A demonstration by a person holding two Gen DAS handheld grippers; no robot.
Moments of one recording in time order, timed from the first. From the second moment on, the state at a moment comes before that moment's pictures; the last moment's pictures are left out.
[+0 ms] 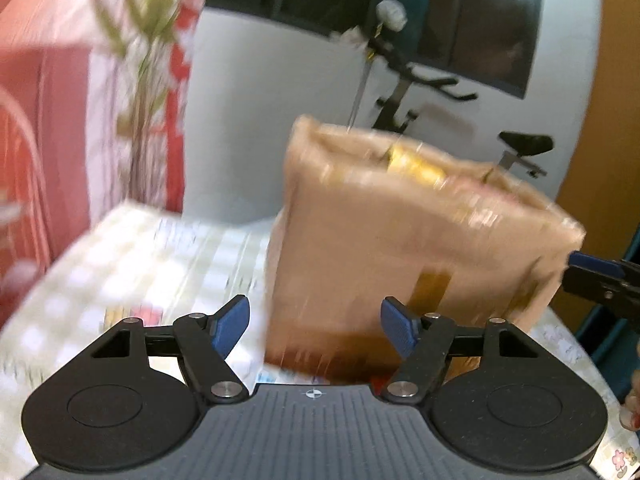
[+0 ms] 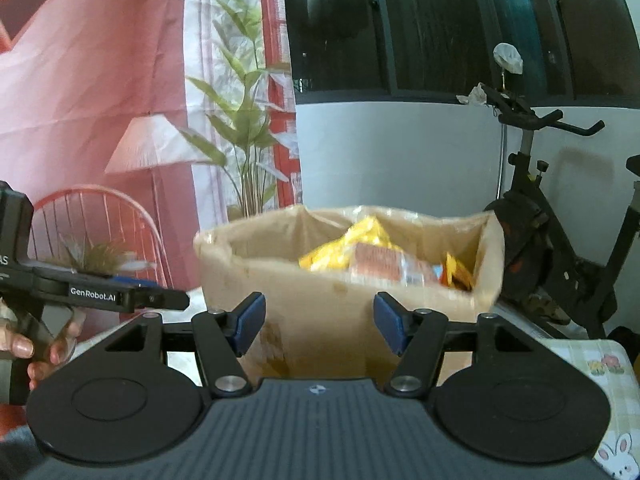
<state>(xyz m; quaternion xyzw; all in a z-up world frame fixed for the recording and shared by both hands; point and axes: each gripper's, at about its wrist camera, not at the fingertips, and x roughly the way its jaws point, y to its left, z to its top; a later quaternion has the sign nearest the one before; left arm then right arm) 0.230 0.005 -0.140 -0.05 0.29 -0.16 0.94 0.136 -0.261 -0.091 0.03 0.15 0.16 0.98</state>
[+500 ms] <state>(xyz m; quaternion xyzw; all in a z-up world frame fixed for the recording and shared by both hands) 0.226 0.012 -0.177 -0.02 0.31 -0.16 0.94 0.122 -0.254 -0.176 0.06 0.24 0.14 0.96</state>
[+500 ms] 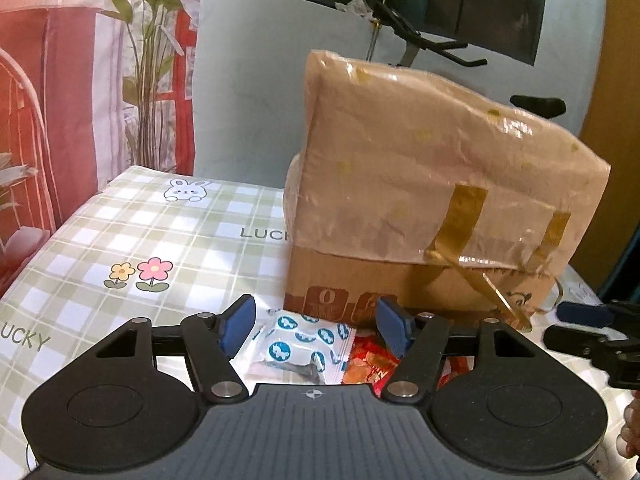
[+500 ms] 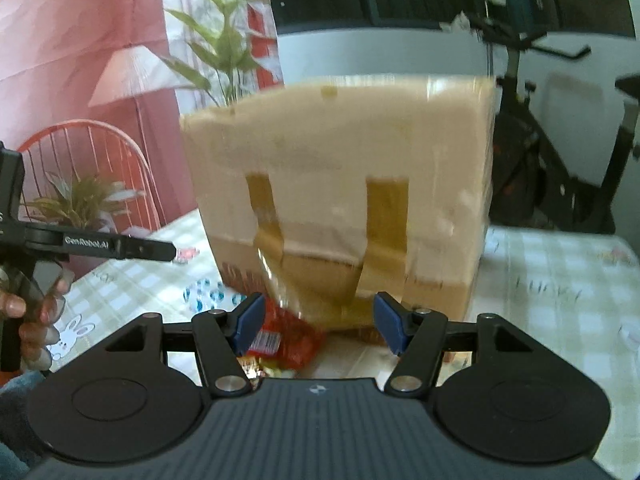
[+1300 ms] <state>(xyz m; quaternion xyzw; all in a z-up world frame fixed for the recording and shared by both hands) 0.233 0.024 -0.207 -0.01 0.33 -0.15 0.93 0.208 -0.227 -0.243 0.15 0.34 0.15 0.92</state>
